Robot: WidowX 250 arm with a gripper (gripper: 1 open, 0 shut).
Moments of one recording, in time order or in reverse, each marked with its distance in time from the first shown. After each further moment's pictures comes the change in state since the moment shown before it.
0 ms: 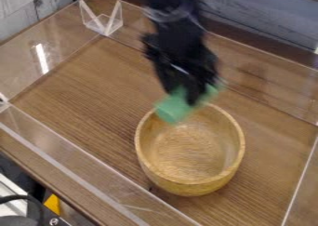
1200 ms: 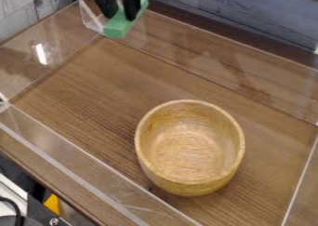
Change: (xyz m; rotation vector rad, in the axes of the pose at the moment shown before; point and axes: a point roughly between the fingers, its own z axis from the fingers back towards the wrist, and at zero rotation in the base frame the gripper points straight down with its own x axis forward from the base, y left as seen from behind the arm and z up) arm 0.037 0.181 0.041 0.122 -0.141 0.478
